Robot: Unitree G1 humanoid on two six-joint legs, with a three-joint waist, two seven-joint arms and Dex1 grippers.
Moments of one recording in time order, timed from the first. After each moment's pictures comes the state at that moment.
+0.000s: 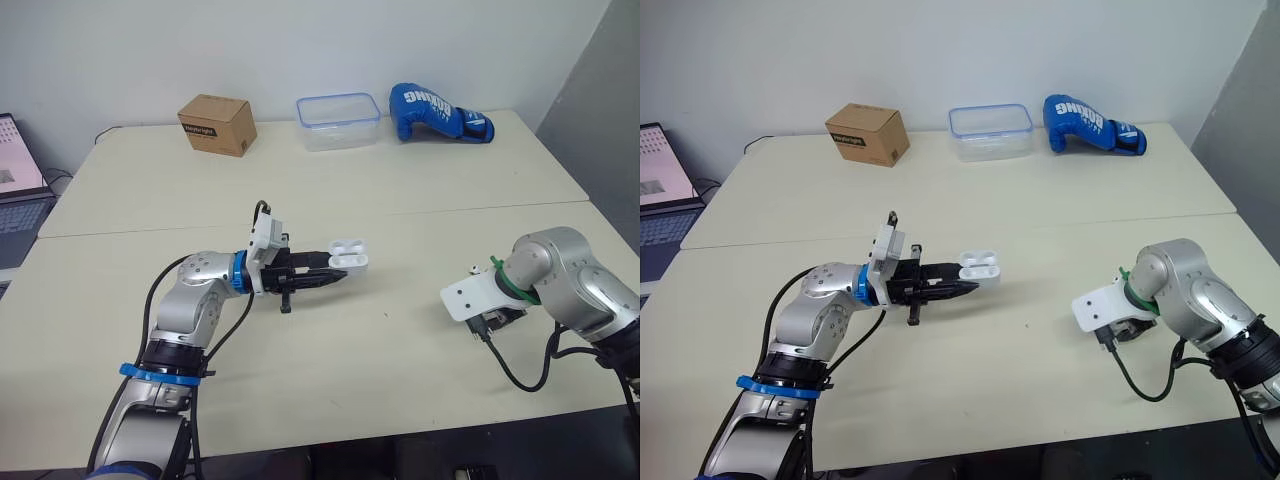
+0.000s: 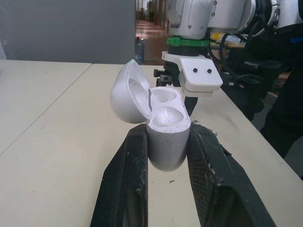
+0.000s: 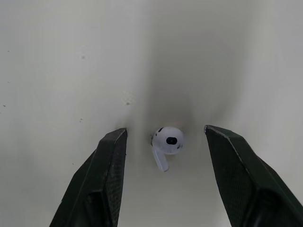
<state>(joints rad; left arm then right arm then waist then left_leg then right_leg) -0.54 0.45 -0.06 0.17 -0.48 0.18 -1.34 -0.68 -0.99 0.56 -0.13 -0.46 0.28 1.55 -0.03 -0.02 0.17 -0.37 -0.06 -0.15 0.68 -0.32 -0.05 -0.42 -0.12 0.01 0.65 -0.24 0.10</state>
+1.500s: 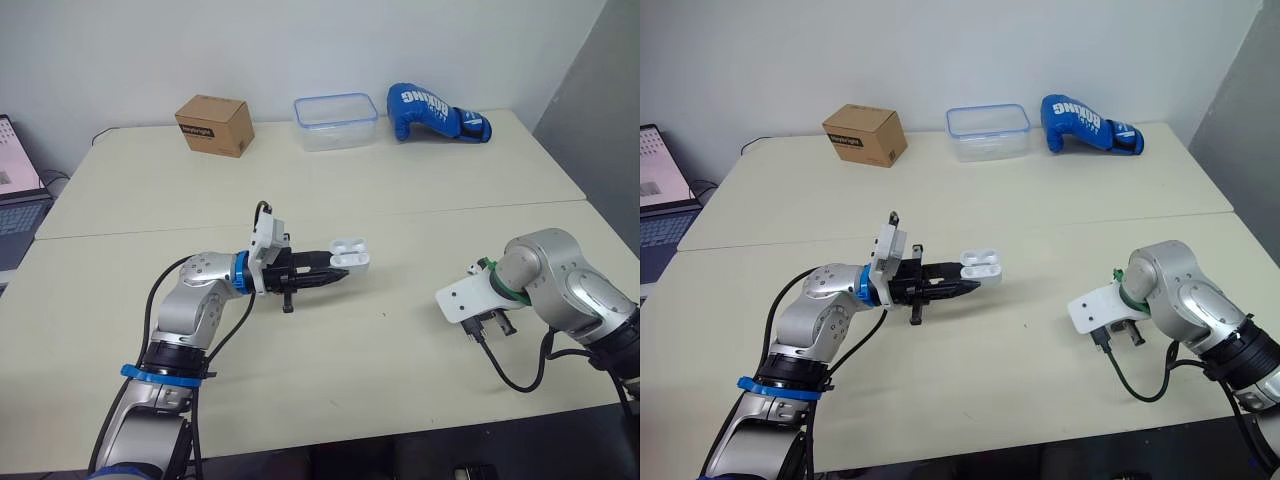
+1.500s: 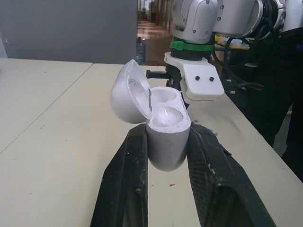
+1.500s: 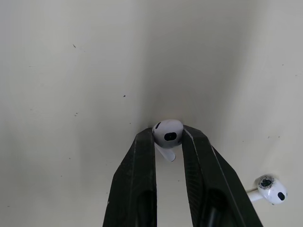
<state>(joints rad) -0.54 0.44 -0.06 0.15 -0.48 0.21 -1.32 -0.70 -0.97 0.60 -0.16 -0.55 0.33 1.55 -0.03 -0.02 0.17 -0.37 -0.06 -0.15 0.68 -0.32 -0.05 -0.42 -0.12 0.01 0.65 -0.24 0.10</state>
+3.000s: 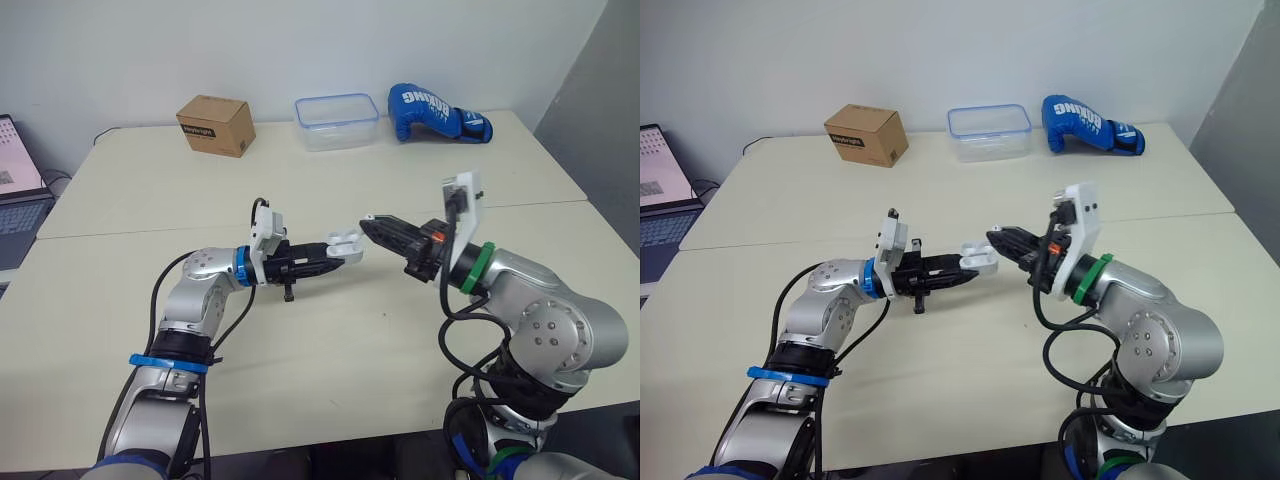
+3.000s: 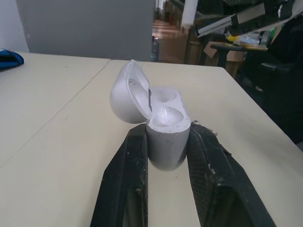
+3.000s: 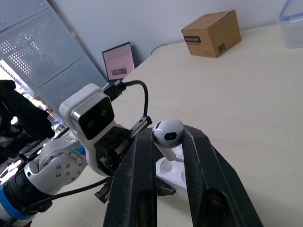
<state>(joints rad) -0.62 0.41 -0.05 0.33 -0.45 0.13 -1.31 -0.65 0.07 -0.28 -0.74 0.26 1.57 0.66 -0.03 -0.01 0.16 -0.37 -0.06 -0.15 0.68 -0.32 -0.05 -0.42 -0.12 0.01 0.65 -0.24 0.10</state>
